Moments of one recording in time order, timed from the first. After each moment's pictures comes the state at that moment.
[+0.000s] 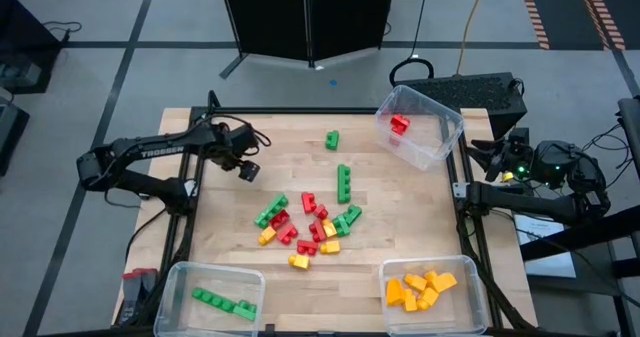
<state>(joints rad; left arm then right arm) 0.49 1.25 0.79 -0.99 -0.08 -0.55 -0.19 0.08 0.87 -1.13 0.40 0.61</state>
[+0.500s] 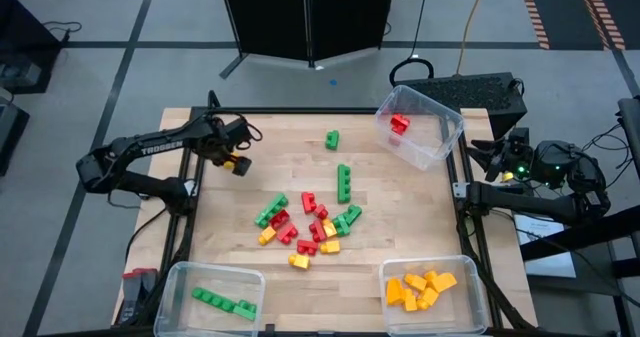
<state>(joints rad) 0.60 1.25 0.79 -1.09 -0.14 -0.54 -0.19 0.08 0.87 -1.13 0.39 0.61</state>
